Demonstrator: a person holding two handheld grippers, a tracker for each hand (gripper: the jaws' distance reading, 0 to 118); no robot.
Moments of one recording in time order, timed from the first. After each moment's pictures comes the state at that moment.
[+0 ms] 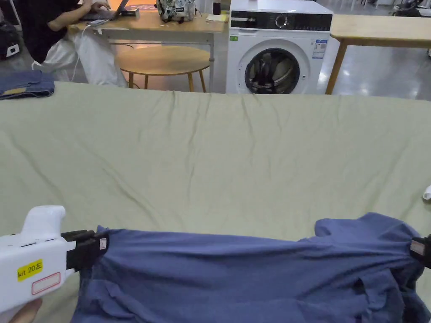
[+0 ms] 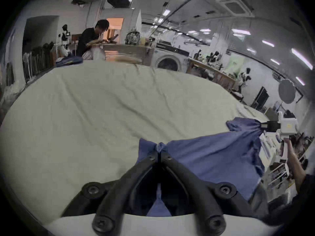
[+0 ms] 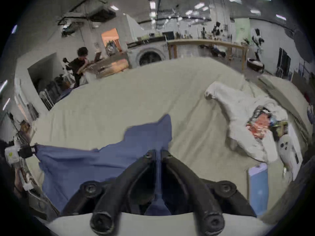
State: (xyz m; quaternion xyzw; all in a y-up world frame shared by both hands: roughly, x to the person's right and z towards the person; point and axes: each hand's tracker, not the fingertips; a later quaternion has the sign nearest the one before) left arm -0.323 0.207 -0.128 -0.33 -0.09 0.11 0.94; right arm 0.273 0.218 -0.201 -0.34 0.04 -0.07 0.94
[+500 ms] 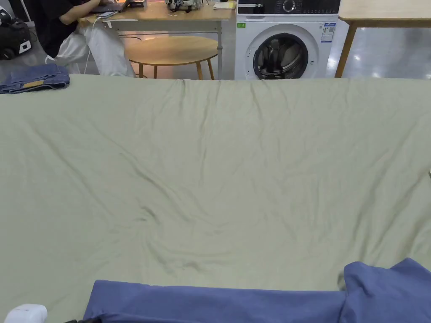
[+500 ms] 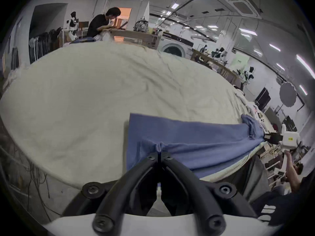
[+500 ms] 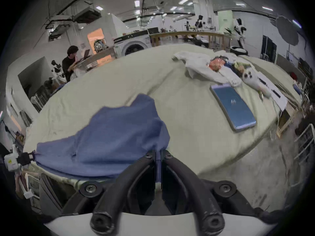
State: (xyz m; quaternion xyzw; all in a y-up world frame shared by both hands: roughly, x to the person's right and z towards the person) left arm -0.326 0.116 0.006 -0.37 -0.07 0.14 0.91; right arm 0.282 0.138 -0.029 -0.38 -0.03 -0.10 0.92
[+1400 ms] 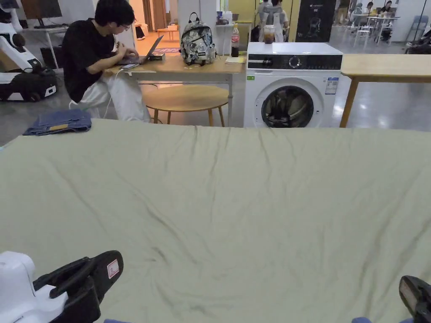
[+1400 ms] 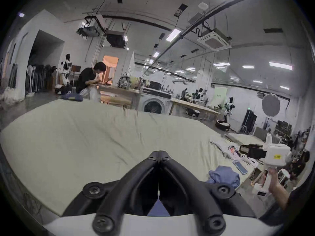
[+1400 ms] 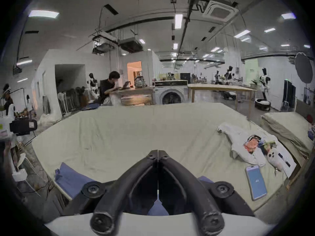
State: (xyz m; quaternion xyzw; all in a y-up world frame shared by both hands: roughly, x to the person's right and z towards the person) left arm -0.278 0.264 0.010 -0.13 -0.11 0.13 0.98; right arm 0.173 0.247 -0.060 -0.16 0.10 -0.02 0.98
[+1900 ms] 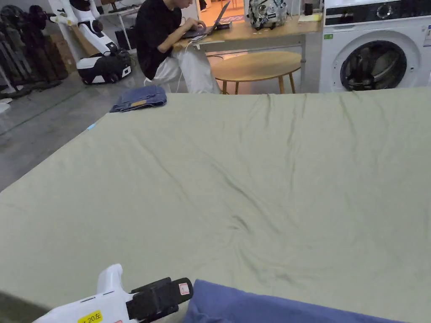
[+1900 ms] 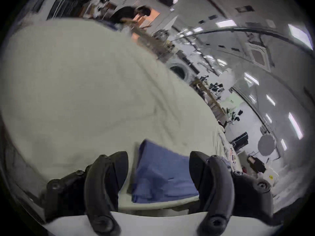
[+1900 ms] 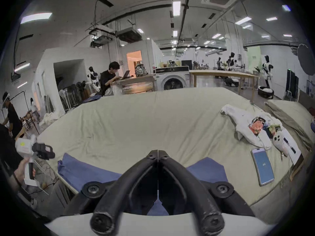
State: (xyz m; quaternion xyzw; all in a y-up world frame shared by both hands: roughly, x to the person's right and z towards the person) left arm -0.407 0.111 -0.014 -0.33 -0.06 0.36 0.87; right arm 0.191 0.217 -0.053 -0.22 0.11 -0.04 0.97
